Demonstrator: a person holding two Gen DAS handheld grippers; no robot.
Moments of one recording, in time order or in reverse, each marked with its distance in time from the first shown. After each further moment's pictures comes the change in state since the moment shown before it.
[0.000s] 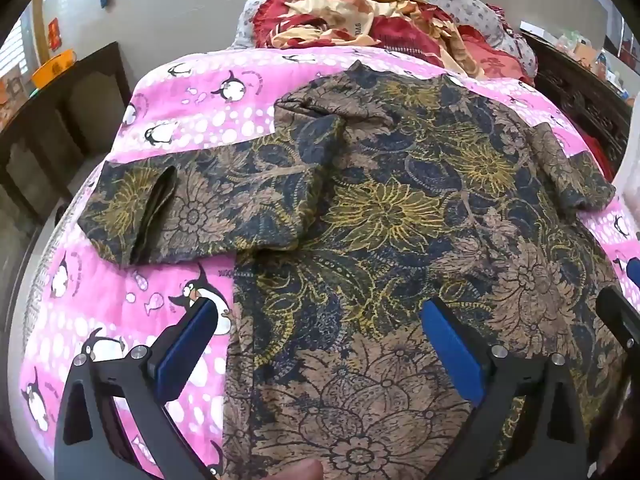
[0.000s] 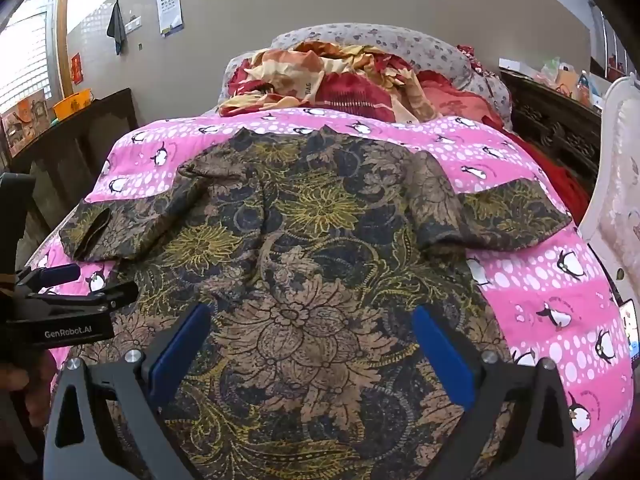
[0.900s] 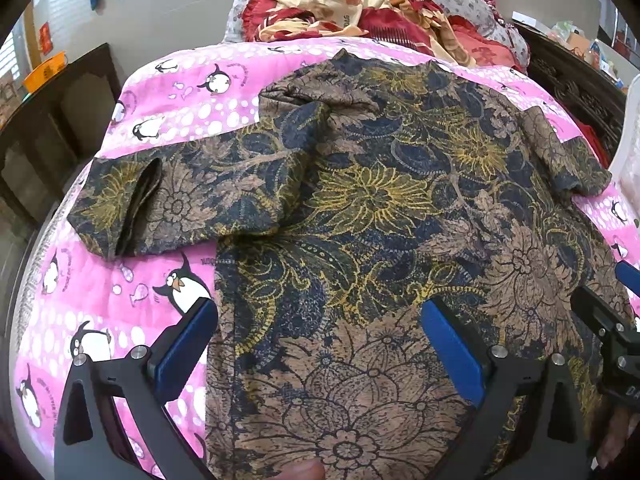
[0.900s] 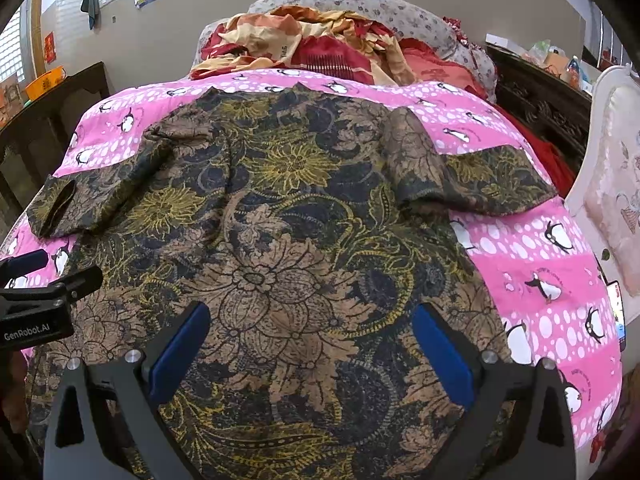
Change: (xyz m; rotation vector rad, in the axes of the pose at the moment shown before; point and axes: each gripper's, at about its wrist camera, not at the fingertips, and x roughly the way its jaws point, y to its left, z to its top) left arm 0.006 -0.011 -0.010 0.028 0.022 -0.003; right arm 0.022 -0.008 -0.013 0.020 0.114 -0.081
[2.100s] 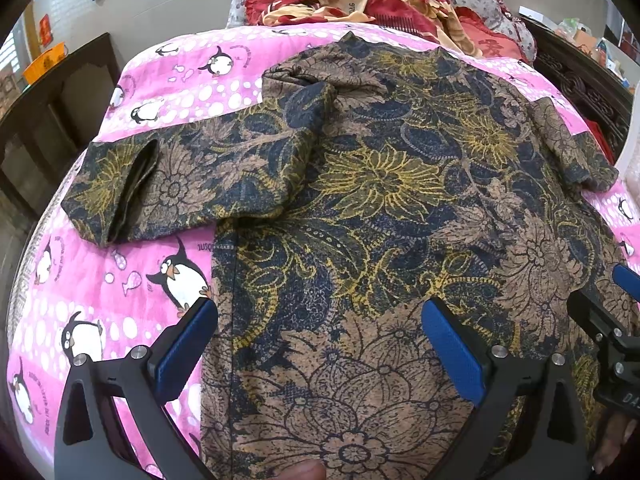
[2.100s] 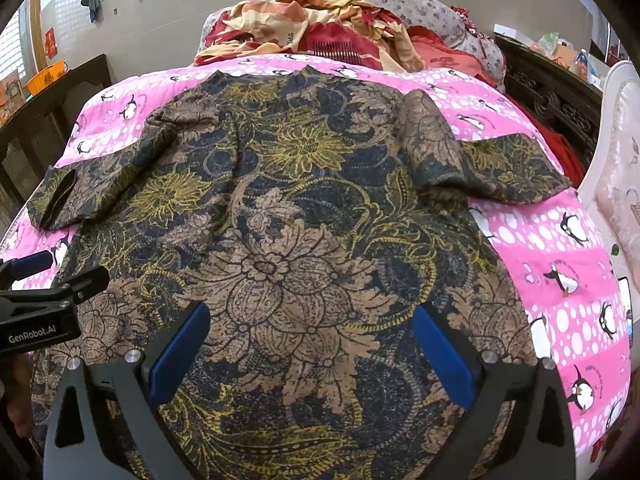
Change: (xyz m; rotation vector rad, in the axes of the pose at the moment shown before) left arm 0.014 0.004 -0.004 -0.013 0.035 0.004; right arm 0.014 0.008 -0.002 0.002 0.038 0.021
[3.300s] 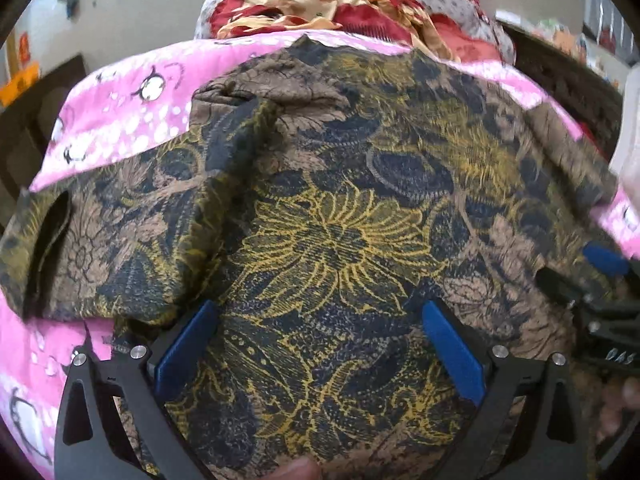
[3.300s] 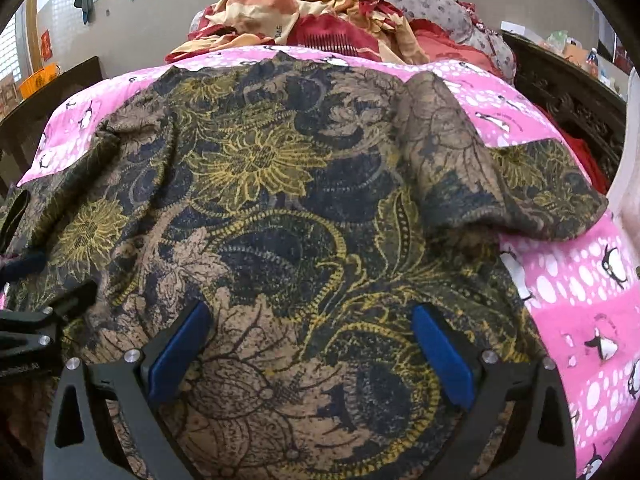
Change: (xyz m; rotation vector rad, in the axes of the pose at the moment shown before) left arm 0.060 -0.027 0.038 0.039 -0.078 -0.089; right arm 0.084 -0.036 0.040 -0.002 -0.008 0.015
